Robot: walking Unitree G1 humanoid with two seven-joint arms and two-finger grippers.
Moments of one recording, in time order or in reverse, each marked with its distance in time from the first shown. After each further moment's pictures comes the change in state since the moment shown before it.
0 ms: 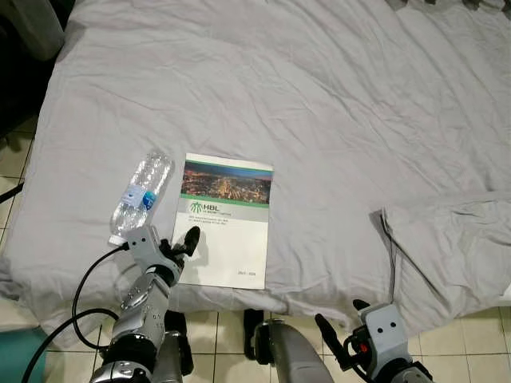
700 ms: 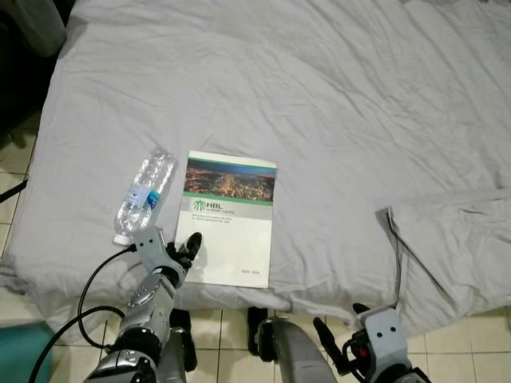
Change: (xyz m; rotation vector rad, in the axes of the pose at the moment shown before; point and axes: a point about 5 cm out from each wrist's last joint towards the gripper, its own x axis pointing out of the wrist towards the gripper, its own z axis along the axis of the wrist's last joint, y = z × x) left arm 0.003 -0.001 -0.016 -0.001 0.080 0.031; right arm -0.006 0.007 0.000 0.021 0.005 -0.009
